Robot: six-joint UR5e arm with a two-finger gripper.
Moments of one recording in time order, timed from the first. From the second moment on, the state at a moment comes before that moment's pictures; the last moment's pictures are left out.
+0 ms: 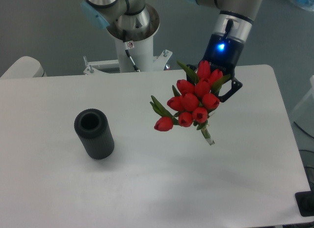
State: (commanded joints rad) arm 2.82 -1.68 -1.73 -0.93 0.74 1.22
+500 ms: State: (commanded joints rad) arm 2.81 -1.68 -1.72 -0.92 0.78 1.22
